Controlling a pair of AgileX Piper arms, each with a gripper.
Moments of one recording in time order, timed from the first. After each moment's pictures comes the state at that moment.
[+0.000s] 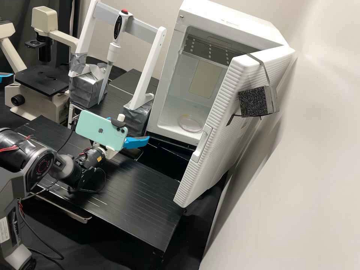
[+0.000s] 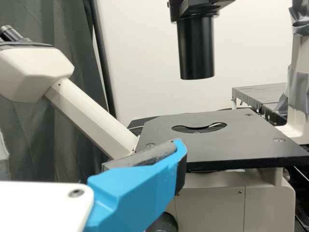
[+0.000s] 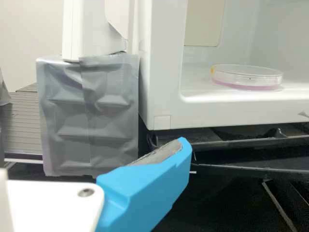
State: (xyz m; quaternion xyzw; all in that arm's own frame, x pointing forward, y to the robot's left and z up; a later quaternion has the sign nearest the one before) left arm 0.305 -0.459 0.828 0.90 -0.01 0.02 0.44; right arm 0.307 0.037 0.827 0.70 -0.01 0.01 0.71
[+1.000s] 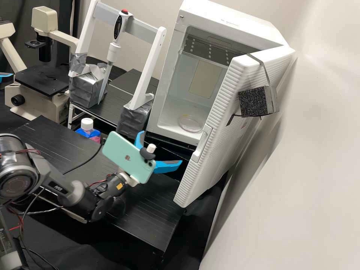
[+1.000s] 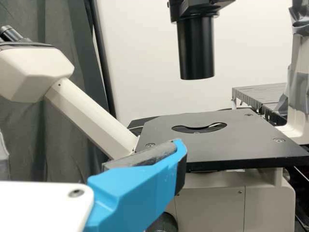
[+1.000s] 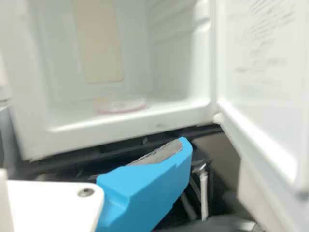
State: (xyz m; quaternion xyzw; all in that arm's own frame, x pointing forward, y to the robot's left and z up) left arm 0.305 -0.459 0.828 0.90 -0.01 0.02 0.44; right arm 0.256 -0.036 0.922 0.73 -0.11 0.08 0.67
